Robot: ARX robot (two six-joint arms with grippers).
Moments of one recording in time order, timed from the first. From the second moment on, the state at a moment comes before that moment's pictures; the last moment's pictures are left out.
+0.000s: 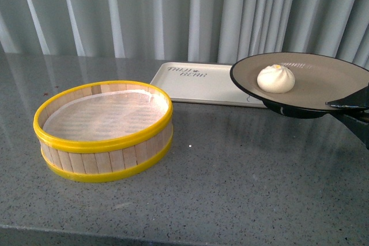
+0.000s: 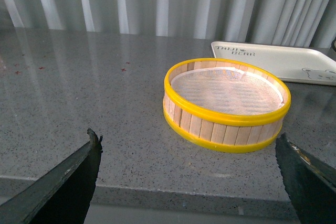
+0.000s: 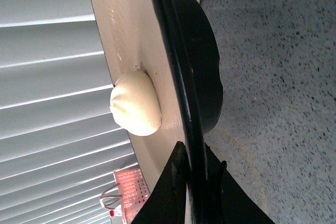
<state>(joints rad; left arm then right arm) 0.00 0.00 0.03 0.00 0.00 0.00 0.03 1.62 0.67 0.62 -0.28 1.49</state>
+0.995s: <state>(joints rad) 0.00 0.00 0.03 0.00 0.00 0.00 -0.06 2.04 1.16 0.56 -0.38 1.39</state>
